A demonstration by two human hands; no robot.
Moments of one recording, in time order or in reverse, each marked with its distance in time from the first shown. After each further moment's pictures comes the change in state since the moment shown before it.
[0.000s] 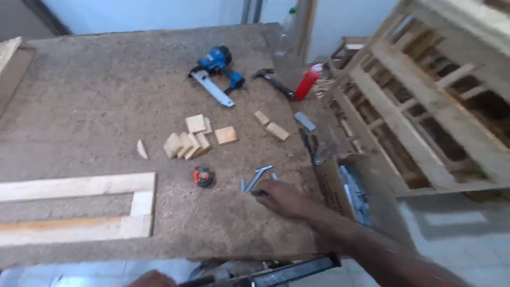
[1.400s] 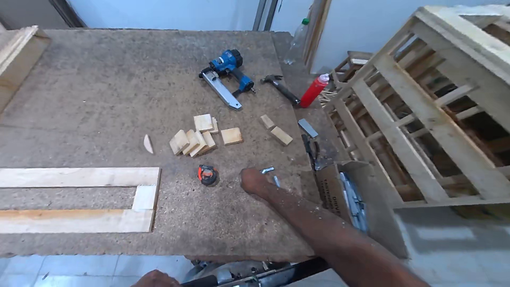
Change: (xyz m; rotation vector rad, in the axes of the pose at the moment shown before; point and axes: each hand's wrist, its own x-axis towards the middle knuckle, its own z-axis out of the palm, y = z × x) left_hand -0.013 0.002 0.008 -0.011 0.026 0.077; right_hand 0.125 0.005 0.050 -0.245 -0.042 0.426
